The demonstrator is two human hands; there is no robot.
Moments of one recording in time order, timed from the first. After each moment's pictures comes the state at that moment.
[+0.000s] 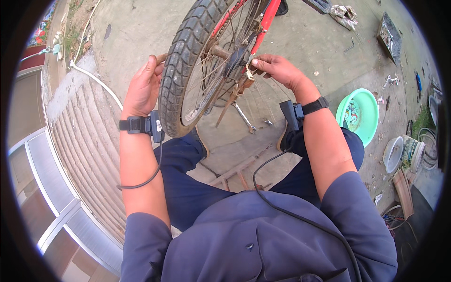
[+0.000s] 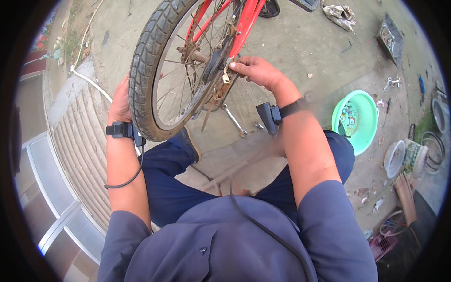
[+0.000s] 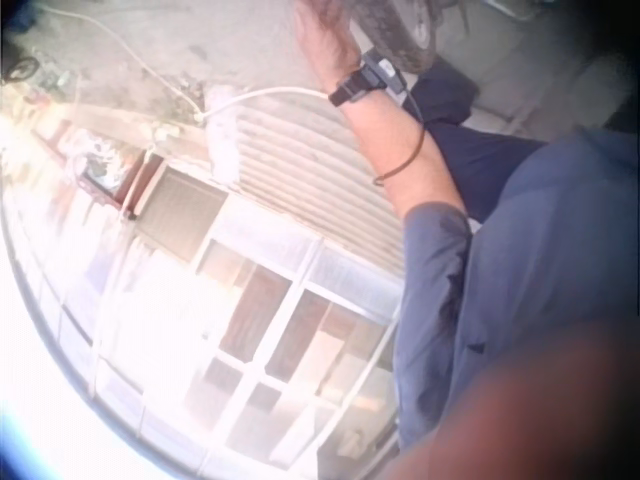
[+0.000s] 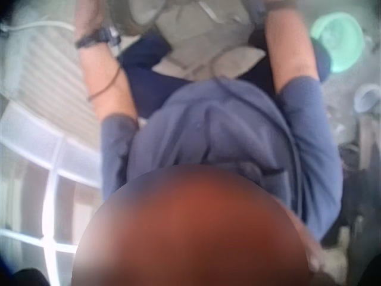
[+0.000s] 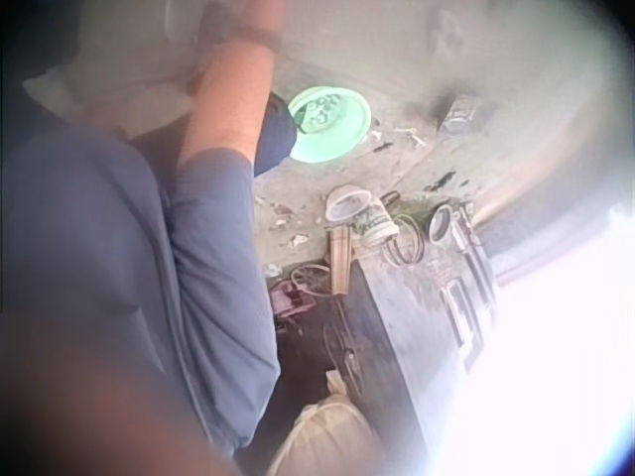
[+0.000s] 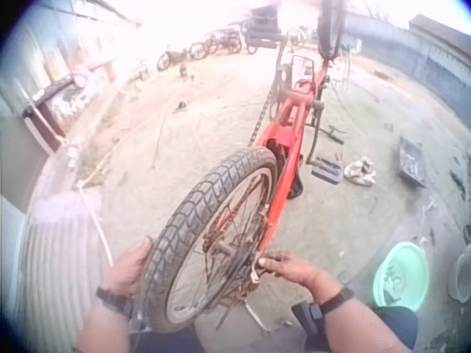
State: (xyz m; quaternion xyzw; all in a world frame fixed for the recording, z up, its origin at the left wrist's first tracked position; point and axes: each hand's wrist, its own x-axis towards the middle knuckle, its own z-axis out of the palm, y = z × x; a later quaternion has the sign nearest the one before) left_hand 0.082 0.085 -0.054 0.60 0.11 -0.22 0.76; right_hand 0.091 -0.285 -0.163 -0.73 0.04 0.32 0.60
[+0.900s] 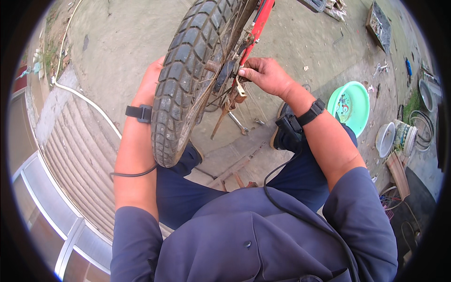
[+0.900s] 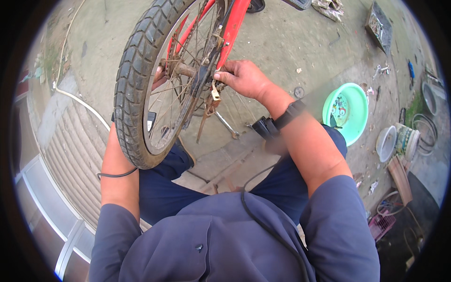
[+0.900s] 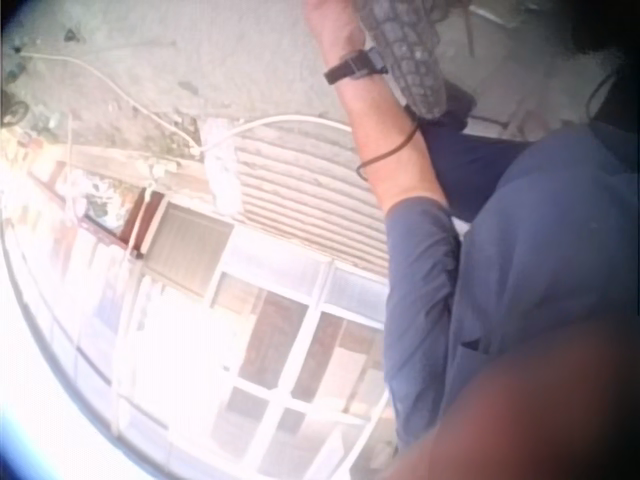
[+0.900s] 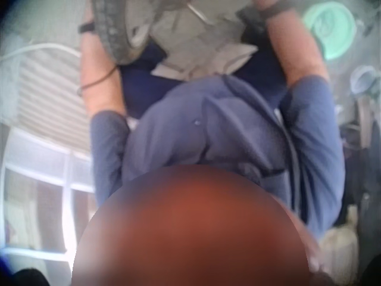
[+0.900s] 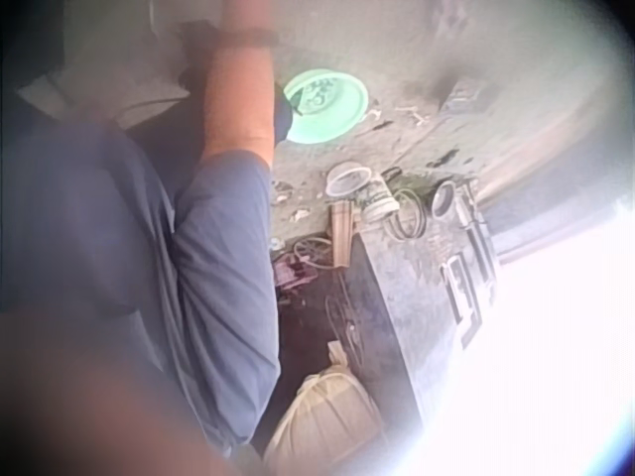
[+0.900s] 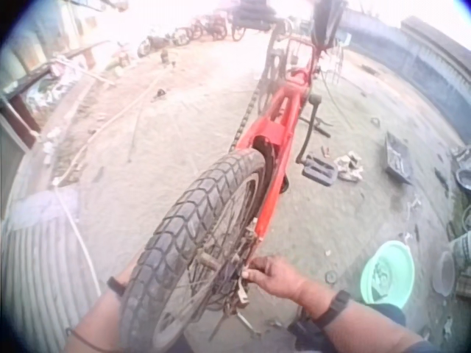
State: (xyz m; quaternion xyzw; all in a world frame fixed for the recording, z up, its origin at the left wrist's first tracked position) left_hand 0.137 0.035 -0.100 0.68 0.10 -0.24 0.69; right_hand 0.096 -0.271 -0.150 -0.80 -0.02 0.25 0.54
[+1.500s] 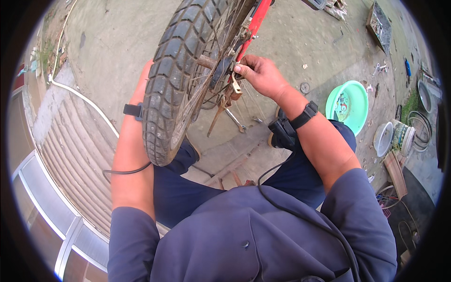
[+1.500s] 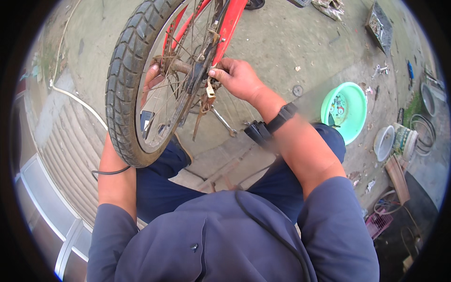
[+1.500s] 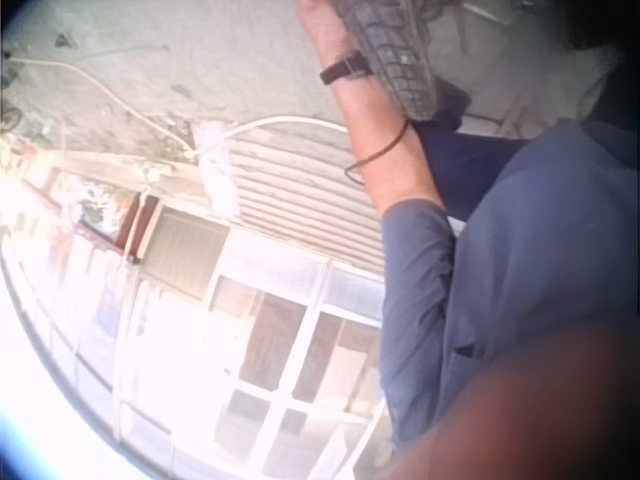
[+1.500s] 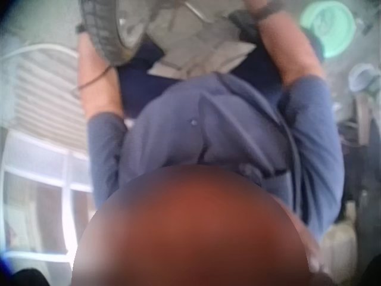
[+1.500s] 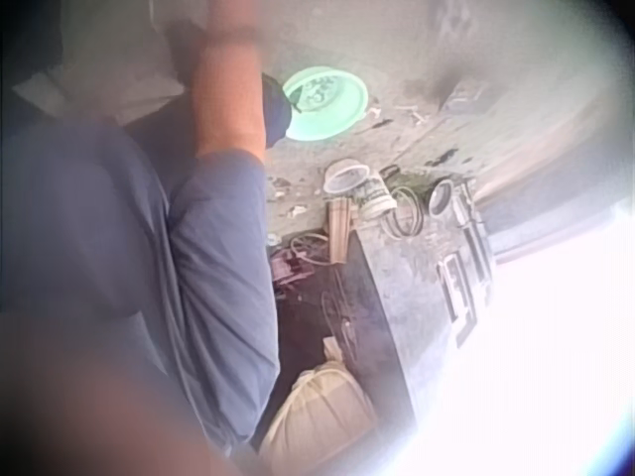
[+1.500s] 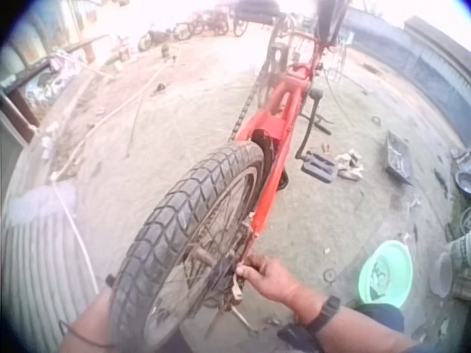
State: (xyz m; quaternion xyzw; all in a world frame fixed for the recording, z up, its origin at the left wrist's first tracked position) left_hand 0.135 0.035 -0.111 0.61 0.16 -0.23 0.74; right_hand 0.089 -0.260 -0.158 -0.82 0.02 0.23 0.53
